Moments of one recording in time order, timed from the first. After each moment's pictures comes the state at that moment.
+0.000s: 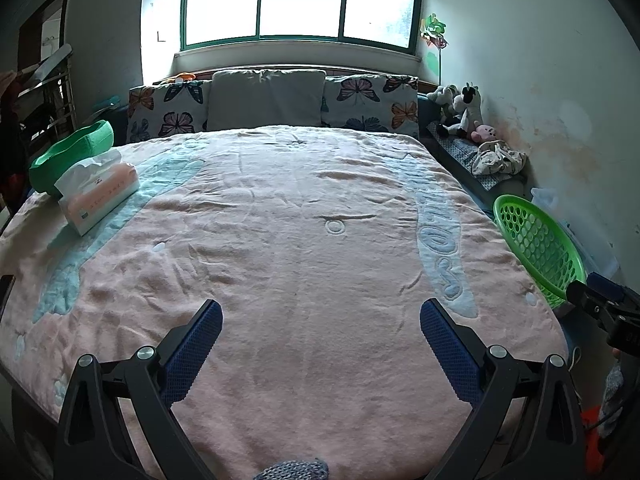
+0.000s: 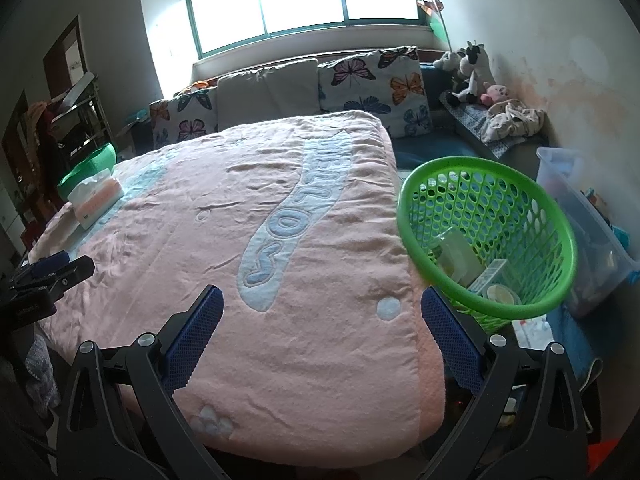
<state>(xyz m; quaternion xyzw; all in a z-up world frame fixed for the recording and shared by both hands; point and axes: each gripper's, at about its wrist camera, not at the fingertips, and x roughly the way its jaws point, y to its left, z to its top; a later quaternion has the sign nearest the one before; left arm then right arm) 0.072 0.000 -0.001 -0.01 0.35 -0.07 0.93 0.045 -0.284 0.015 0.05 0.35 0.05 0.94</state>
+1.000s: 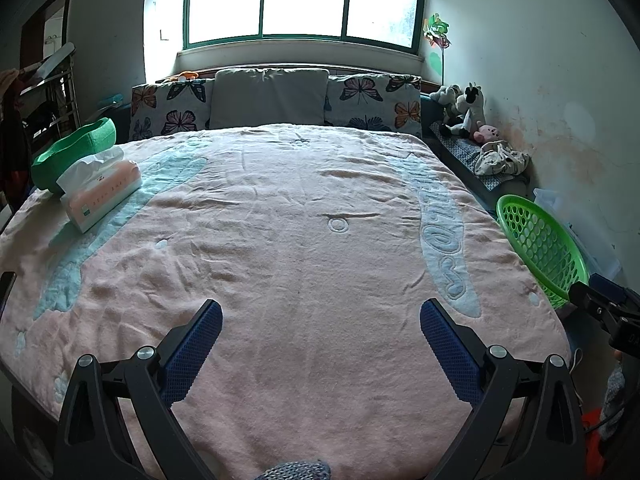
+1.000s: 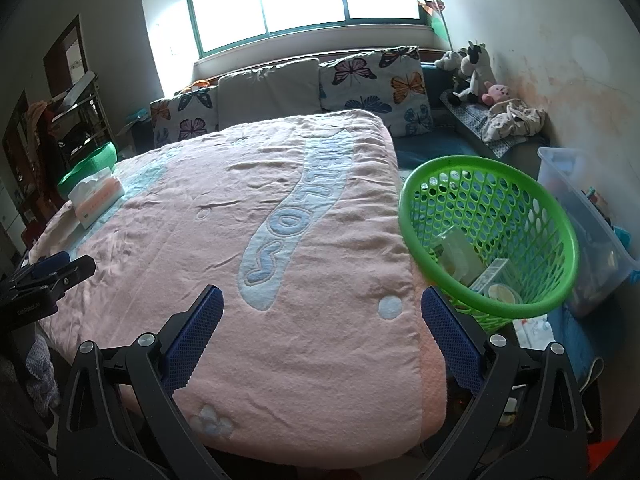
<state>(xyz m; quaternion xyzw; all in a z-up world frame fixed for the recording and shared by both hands) 0.073 0.001 -0.003 -0.01 0.35 -0.07 0.93 0.046 -0.284 0.013 0.05 0.35 0.05 0.94</state>
